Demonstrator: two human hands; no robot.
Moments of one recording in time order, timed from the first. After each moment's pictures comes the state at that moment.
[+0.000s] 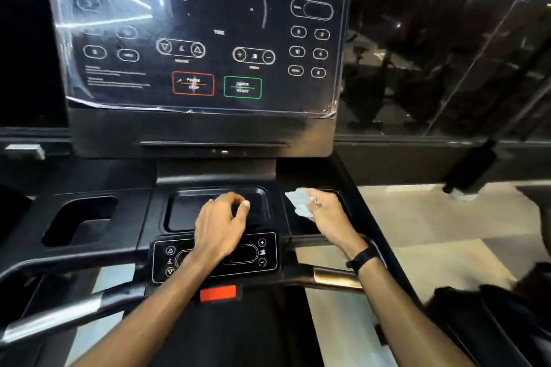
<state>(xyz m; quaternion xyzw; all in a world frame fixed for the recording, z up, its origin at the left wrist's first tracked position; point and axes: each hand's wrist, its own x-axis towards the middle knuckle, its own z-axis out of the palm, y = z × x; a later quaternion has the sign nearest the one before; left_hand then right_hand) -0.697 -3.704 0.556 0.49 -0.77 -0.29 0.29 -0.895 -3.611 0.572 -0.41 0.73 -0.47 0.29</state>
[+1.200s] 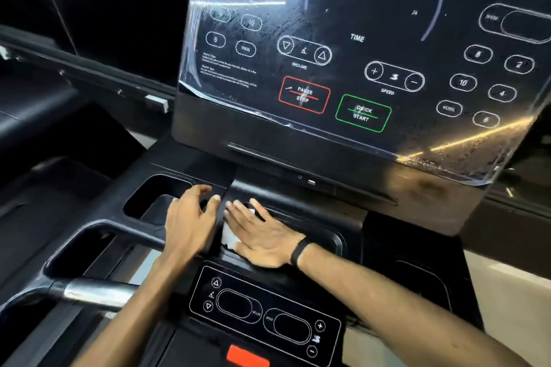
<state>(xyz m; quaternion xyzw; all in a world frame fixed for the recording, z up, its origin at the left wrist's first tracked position) -0.590 -3.802 0.527 0.70 -0.57 -0.23 0.36 -0.767 -3.810 0.506 -0.91 0.38 0.13 0.04</state>
